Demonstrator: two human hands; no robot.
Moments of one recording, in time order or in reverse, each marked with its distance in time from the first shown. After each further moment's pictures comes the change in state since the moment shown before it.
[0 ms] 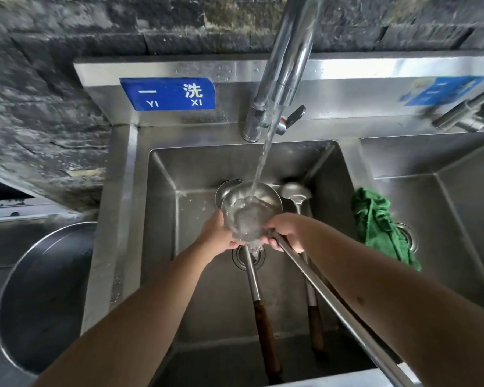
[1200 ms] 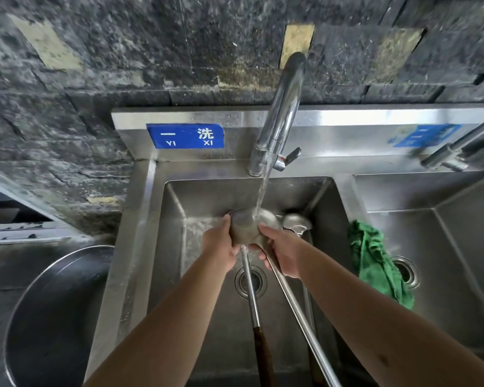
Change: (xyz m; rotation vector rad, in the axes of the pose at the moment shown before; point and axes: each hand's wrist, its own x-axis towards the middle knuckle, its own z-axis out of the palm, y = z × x) left_hand -0.035 0.067 -0.005 -0.963 0.240 -0.165; right_hand -0.048 -0.007 0.017 0.214 -0.104 -0.286
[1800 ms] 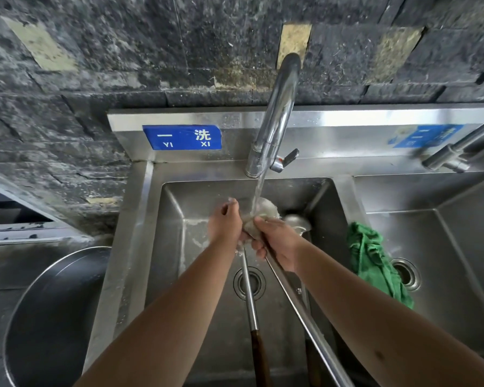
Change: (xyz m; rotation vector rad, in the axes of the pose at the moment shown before) left_hand -0.004 0.011 0.035 0.755 0.106 0.499; right_hand -0.010 -0.019 0.009 -0.048 -0.169 -0.247
